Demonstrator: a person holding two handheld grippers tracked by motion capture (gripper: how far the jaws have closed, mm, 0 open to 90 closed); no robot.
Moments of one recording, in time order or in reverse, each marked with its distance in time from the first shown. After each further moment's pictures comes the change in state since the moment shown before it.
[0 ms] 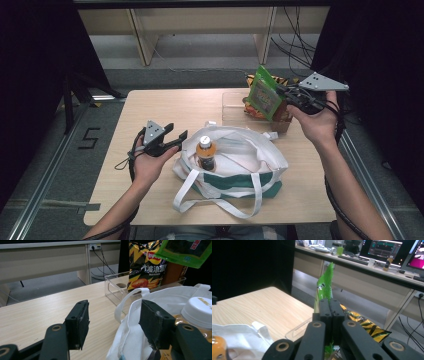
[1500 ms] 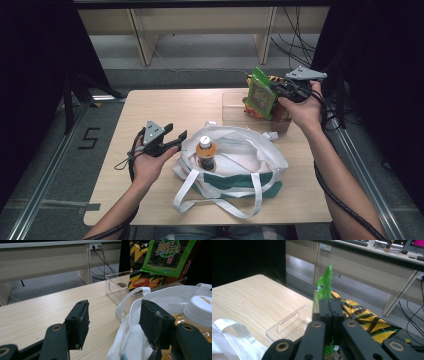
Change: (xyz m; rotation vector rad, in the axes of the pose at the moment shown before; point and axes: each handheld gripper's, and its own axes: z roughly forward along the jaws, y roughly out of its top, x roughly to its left) left arm 0.001 -0.001 0.000 0.004 0.005 -0.007; right arm -0.027 -0.017 0.059 0.122 -0.020 0.051
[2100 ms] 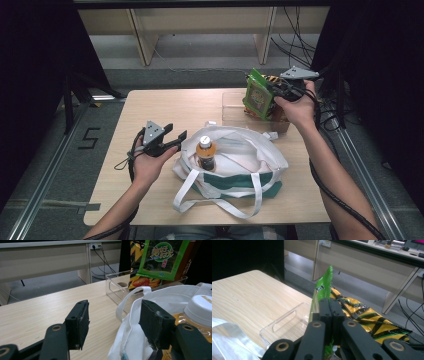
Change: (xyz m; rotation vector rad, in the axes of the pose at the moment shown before) left arm 0.001 -0.001 0.000 0.003 0.001 0.003; right arm -0.001 -0.004 0.020 0.005 -0.015 -0.017
